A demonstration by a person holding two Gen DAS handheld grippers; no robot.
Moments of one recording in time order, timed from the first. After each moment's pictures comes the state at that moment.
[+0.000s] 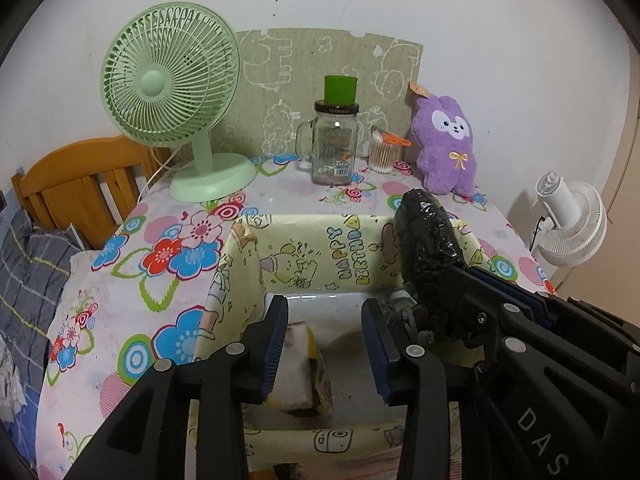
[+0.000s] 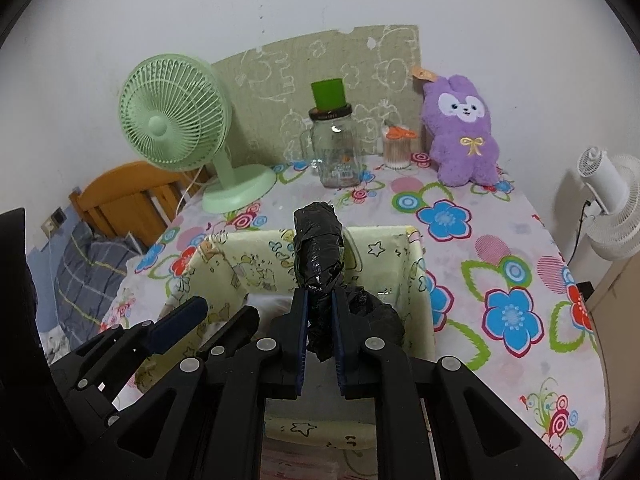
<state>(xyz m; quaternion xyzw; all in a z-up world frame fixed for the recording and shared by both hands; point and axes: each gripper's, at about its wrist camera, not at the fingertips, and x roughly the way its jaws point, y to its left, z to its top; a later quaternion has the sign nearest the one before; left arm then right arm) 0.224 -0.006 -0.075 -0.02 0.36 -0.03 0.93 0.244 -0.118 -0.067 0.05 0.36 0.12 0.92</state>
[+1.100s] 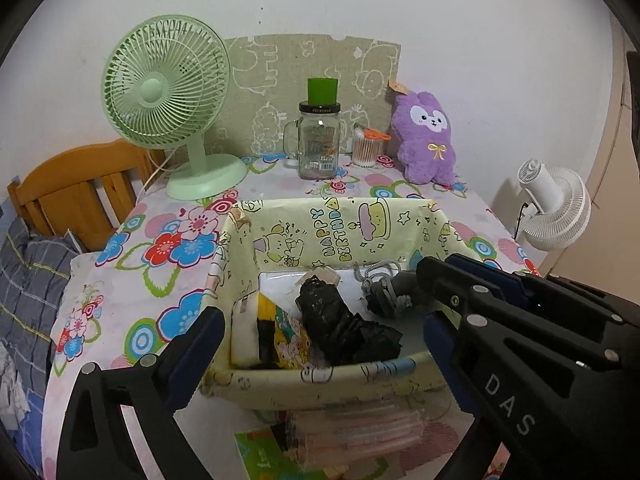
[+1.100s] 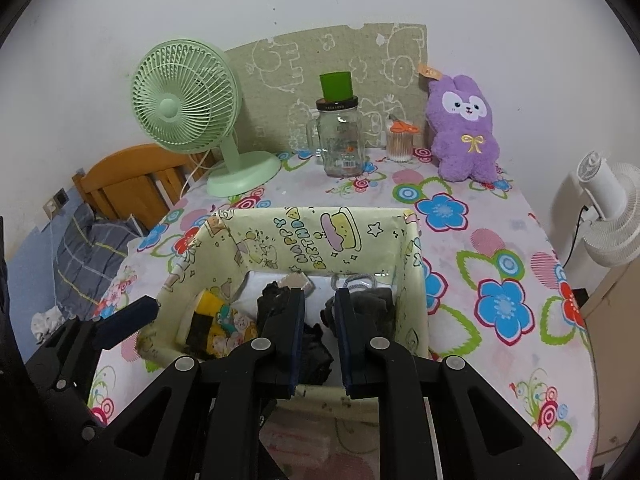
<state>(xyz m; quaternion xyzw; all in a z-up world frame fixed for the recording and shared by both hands) 0.189 -0.011 -0.066 0.00 0.36 -0.05 0.93 0.221 -0.119 -0.066 0.02 0.37 0.12 0.92</state>
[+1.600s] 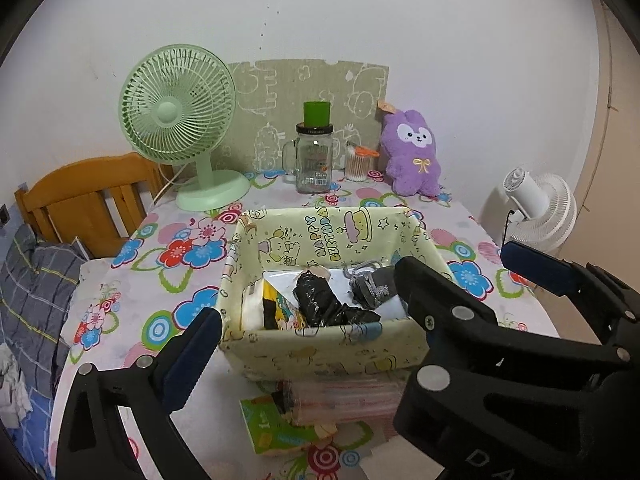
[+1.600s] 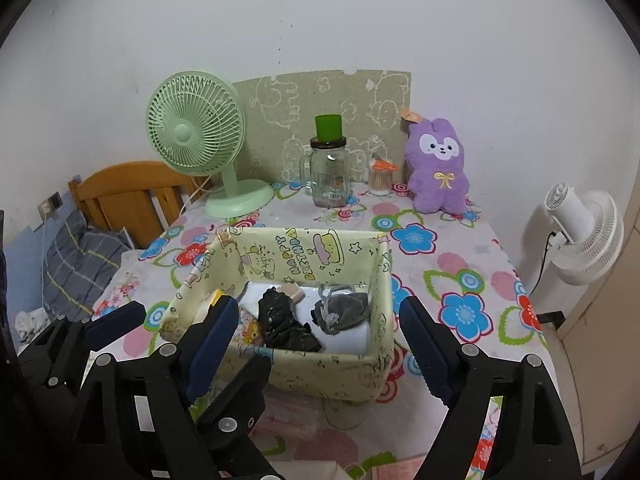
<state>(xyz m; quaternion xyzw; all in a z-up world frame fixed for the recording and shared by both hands) 0.143 -0.013 -0.045 0.00 0.33 -0.05 0.94 0.165 -0.123 -0.035 0.00 0.31 0.10 0.95</state>
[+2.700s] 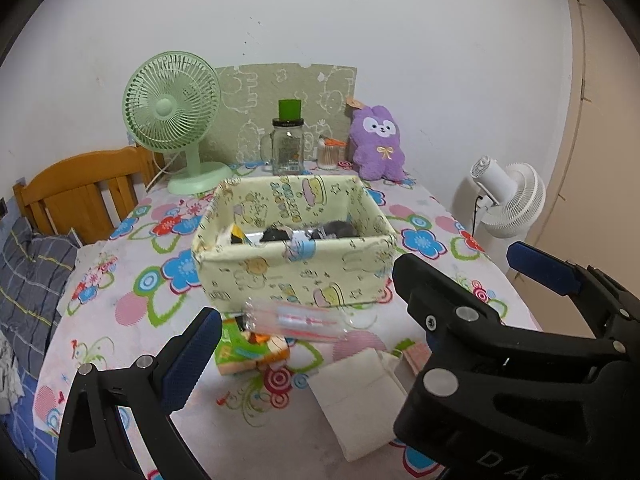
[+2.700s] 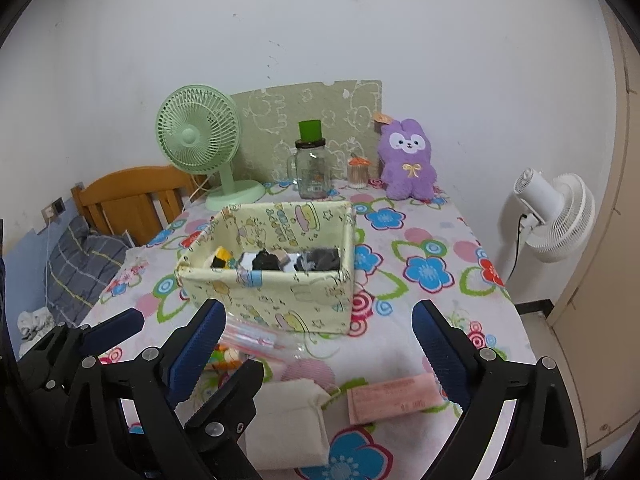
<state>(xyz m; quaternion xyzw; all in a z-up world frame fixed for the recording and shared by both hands) 0.061 -0.041 -0.058 -0.01 0.32 -0.08 0.94 0.074 -0.160 -0.044 0.01 0.29 0.08 0.95</state>
